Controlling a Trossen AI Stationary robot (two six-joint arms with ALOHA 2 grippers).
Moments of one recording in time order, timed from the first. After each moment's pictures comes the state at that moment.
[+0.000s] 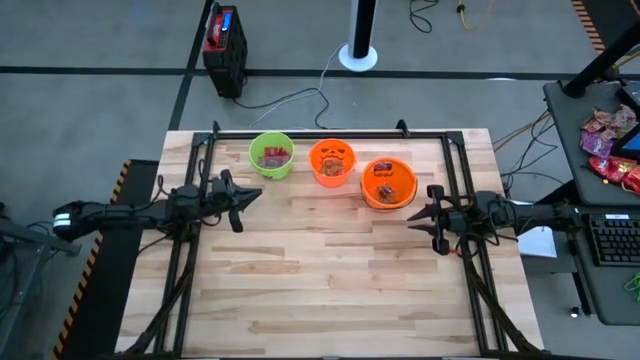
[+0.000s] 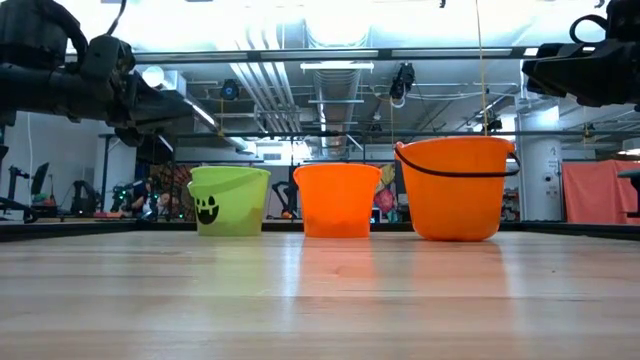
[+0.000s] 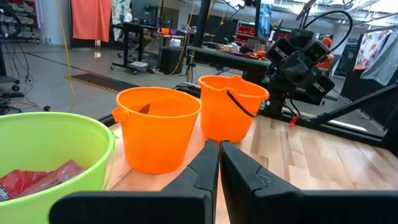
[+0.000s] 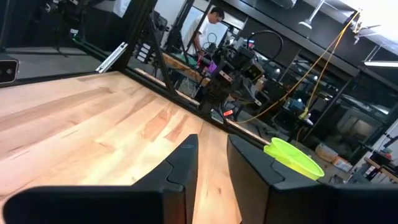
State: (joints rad) left arm 0.15 0.42 0.02 0.38 -0.17 -0.18; right arm 0.03 0.00 0.01 0.04 -0.16 -0.50
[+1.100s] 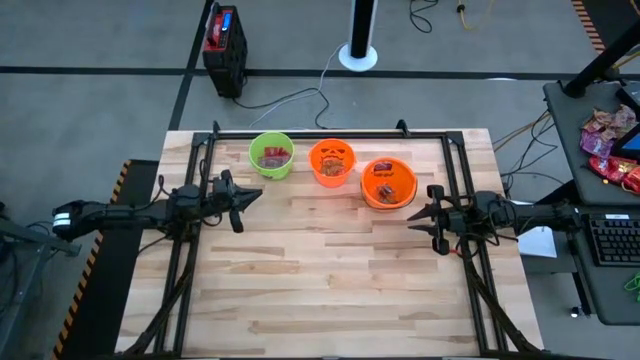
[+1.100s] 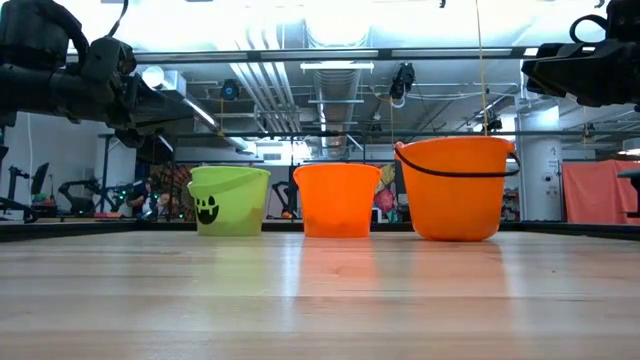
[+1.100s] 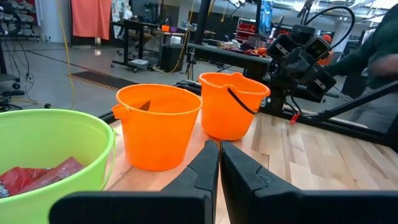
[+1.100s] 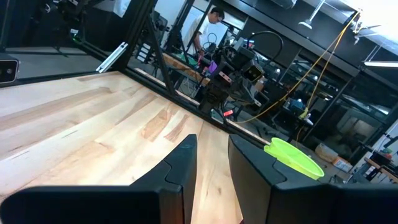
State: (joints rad) left arm 0.15 0.43 0.02 0.38 -0.17 -0.18; right arm 0.03 0.00 0.01 0.04 -0.16 -0.50
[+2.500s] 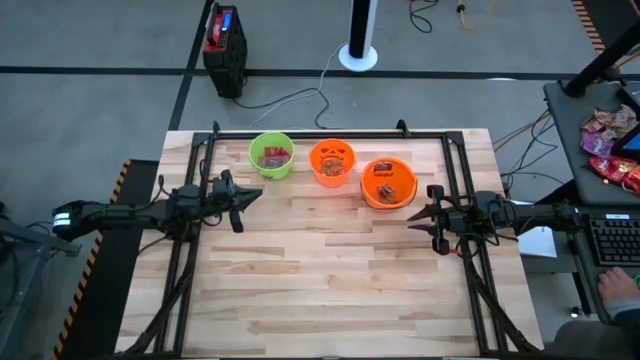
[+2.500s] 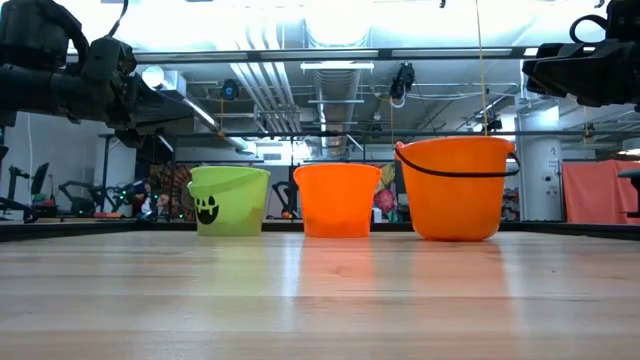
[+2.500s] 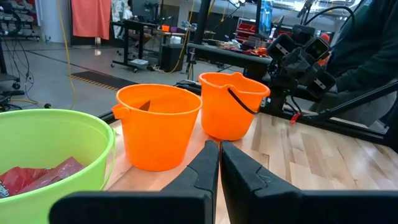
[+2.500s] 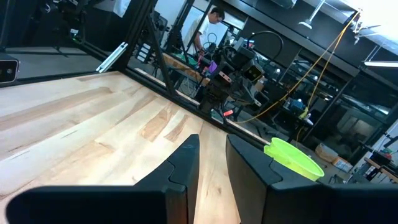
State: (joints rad) left arm 0.15 0.43 0.02 0.38 -0.17 -0.18; right arm 0.03 0.00 0.01 0.04 -0.16 -0.50
